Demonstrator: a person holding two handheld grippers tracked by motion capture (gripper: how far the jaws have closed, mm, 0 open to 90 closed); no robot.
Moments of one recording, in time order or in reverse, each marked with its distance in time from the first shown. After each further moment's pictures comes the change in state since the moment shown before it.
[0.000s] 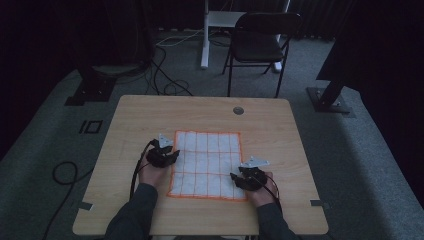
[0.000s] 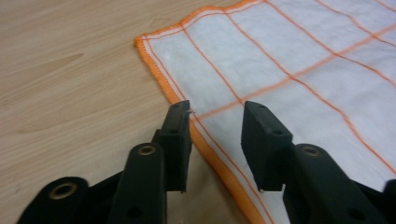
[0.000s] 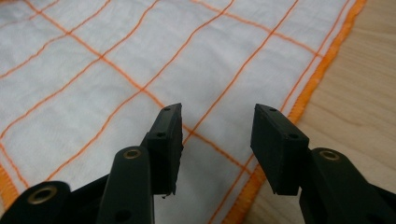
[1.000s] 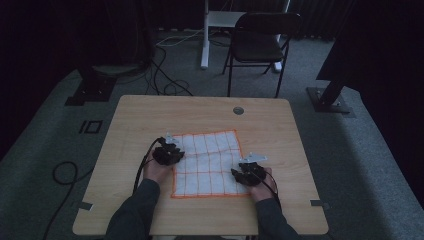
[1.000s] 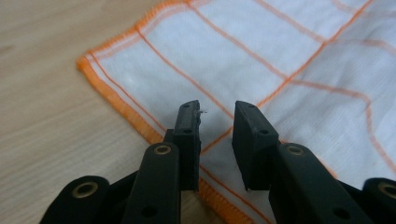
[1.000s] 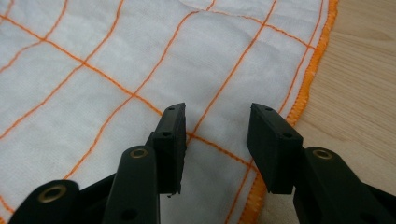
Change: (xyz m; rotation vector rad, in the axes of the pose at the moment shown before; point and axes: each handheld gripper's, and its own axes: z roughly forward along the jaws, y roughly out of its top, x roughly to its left) left arm 0.003 0.009 0.033 0.084 -0.110 0.019; right arm -0.009 0.008 0.011 0.024 -0.027 -0.005
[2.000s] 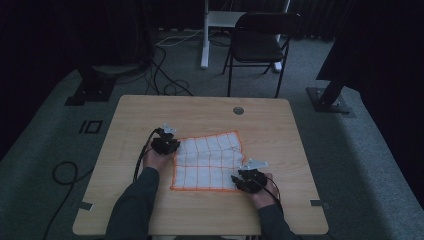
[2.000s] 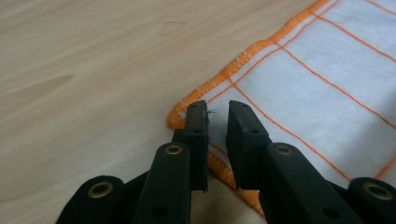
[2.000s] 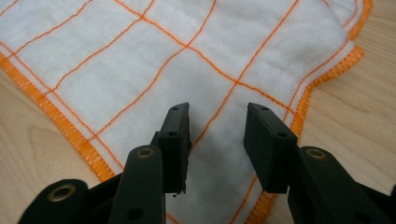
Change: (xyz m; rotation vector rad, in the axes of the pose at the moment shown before) left arm 0.035 0.024 0.018 0.018 0.088 -0.025; right arm 0.014 -0.012 -0.015 0.028 0.028 -0.037
